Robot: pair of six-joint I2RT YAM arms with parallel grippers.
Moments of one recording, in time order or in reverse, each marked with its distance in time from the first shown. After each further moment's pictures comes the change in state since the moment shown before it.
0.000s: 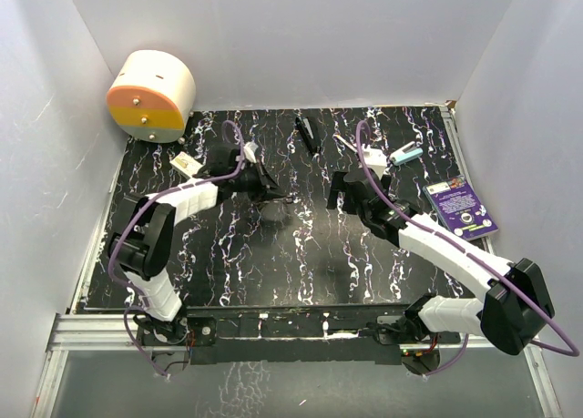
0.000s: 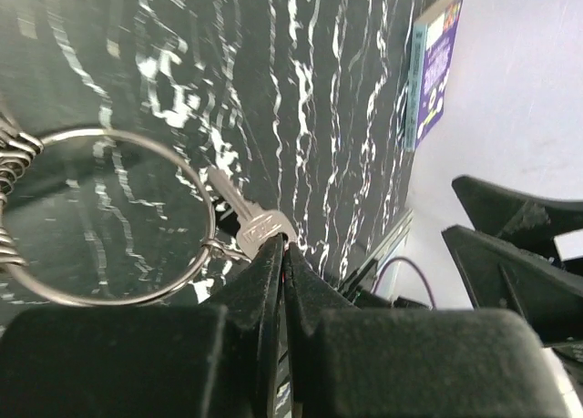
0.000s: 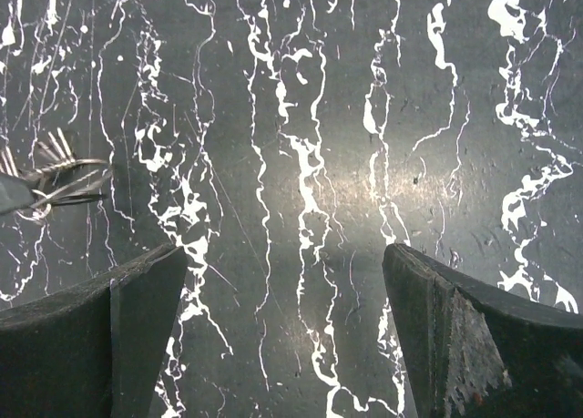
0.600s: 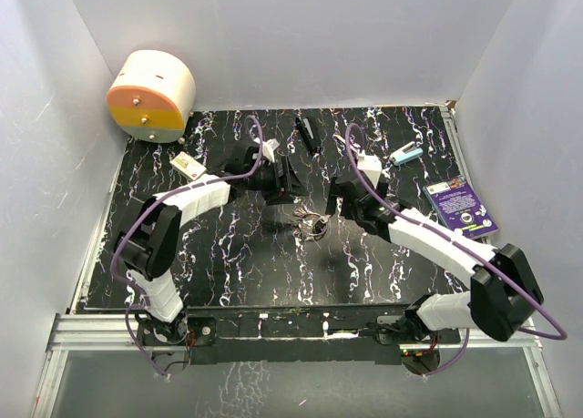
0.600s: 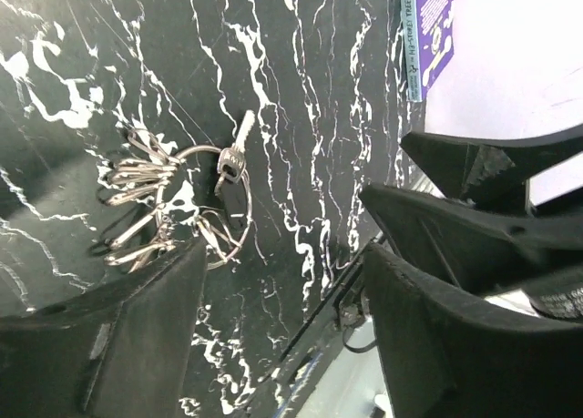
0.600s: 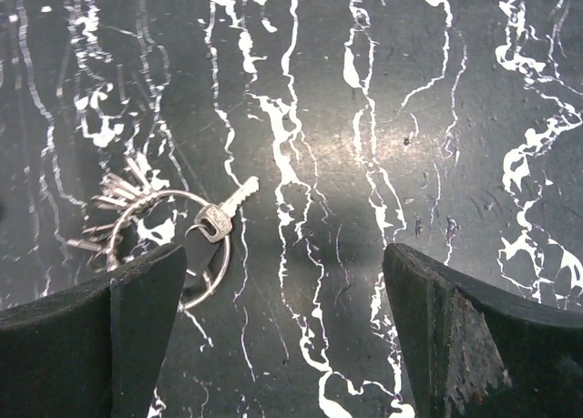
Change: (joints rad) left arm -0.132 0.038 0.093 -0.059 0.005 0.089; right arm -0.003 0.062 -0.009 -0.055 -0.014 0.050
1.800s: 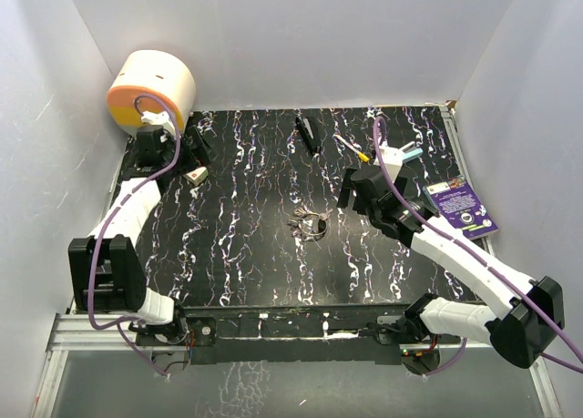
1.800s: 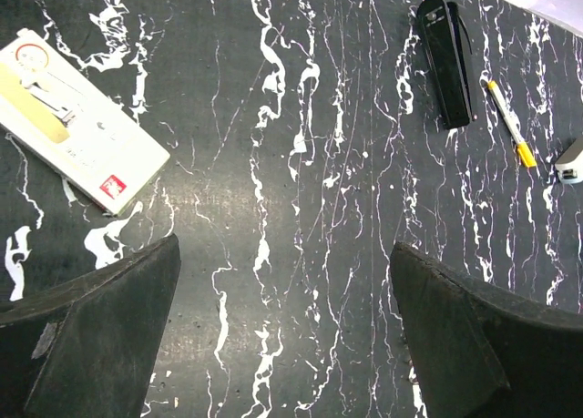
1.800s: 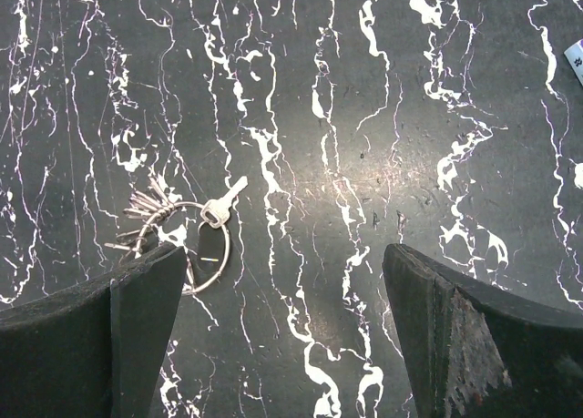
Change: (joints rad) left arm 0.512 -0.320 -0.052 -0.125 -0.332 0.401; right arm 0.012 -0.151 0.106 -0.209 0.100 0.033
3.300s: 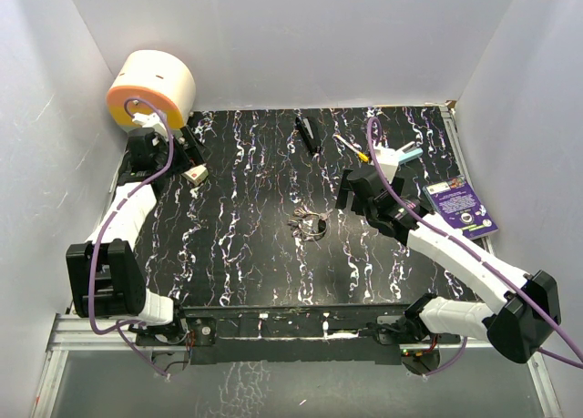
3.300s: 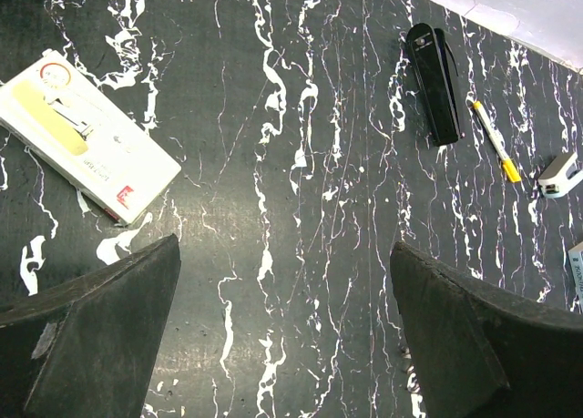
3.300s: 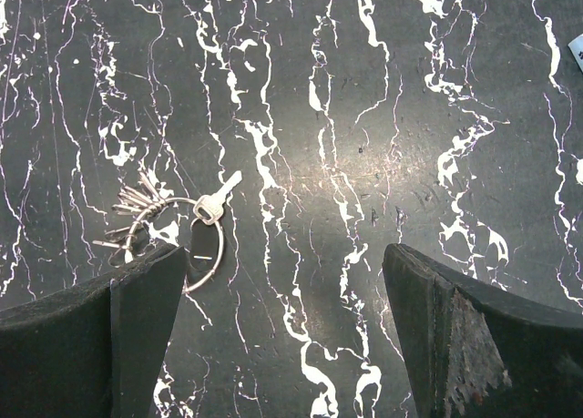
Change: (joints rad) left arm 0.055 -0.036 -0.047 0.064 0.041 -0.013; right arm 0.000 0.031 0.000 0.000 0.000 0.000
